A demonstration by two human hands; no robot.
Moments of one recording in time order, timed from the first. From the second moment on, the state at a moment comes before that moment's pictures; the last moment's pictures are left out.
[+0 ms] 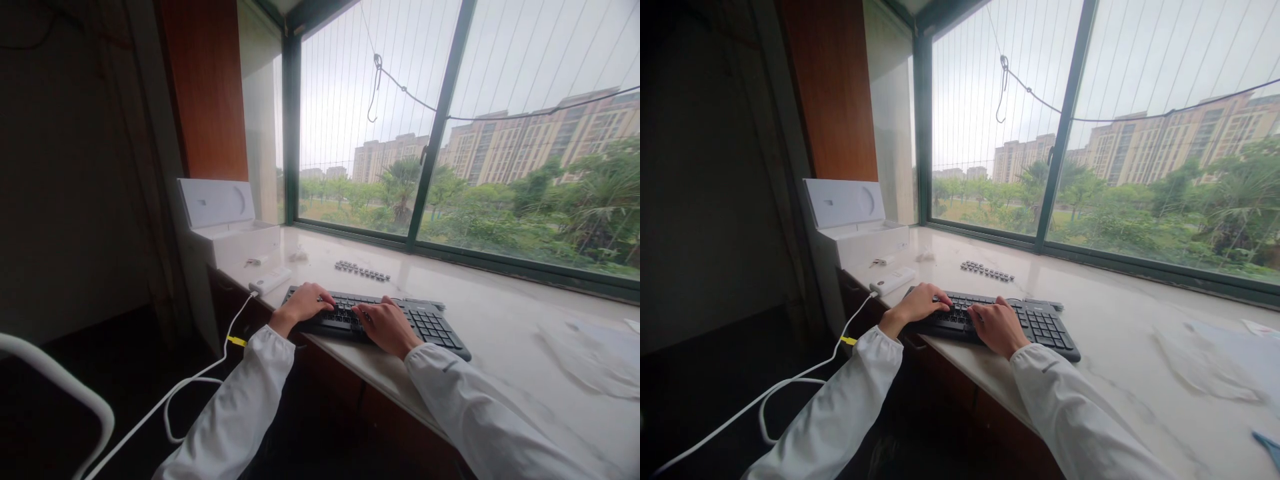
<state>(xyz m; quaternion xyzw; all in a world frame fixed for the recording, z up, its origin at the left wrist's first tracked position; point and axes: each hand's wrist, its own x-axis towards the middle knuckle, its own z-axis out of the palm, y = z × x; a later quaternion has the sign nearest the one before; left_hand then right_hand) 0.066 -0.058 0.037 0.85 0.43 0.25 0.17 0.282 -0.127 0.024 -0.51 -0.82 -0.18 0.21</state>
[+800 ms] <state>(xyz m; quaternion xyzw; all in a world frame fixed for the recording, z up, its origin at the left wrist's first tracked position) 0.070 -0.077 0.039 0.87 0.40 0.25 0.15 0.282 -0.126 0.023 -0.52 -0.81 -0.18 0.20</state>
